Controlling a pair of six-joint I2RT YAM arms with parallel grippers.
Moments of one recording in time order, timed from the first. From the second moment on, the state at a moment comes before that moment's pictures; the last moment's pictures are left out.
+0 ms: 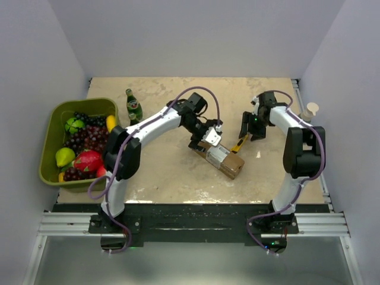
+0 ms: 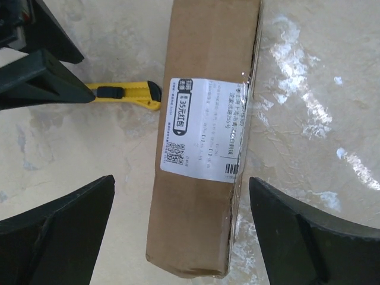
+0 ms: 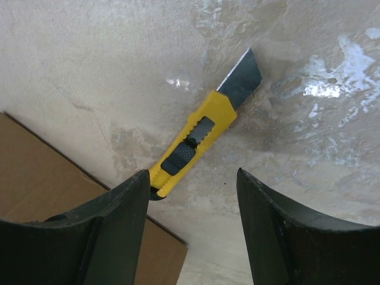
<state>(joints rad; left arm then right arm) -0.69 2.03 1.76 -0.85 0.78 1.38 0.04 1.87 1.34 -0.70 -0.22 0.19</state>
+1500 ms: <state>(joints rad) -0.55 1.73 1.33 -0.53 0.30 0.32 0.13 2.12 1.59 -0.64 -0.12 0.18</state>
